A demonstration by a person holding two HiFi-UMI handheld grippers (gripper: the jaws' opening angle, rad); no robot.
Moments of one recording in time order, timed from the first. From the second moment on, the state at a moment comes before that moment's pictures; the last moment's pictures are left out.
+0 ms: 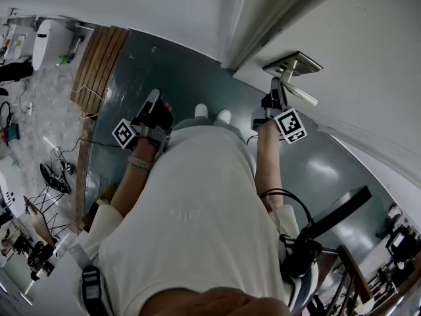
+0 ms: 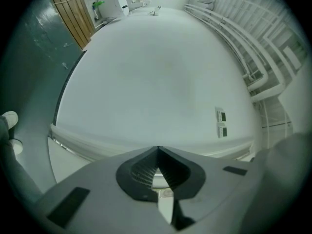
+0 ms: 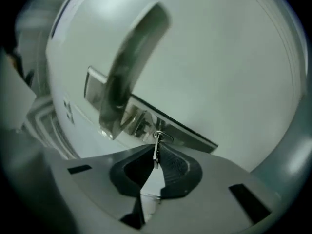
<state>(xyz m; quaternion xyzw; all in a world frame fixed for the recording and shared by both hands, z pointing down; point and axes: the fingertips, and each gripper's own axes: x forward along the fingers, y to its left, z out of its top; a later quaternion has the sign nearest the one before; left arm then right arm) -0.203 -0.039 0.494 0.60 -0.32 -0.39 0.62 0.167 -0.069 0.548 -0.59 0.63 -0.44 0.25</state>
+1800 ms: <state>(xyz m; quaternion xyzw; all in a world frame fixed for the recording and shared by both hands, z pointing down) -0.202 -0.039 0.506 0.58 -0.32 -0.40 0.64 0.148 -0.023 0.535 -0.54 0.75 -0.34 0.17</state>
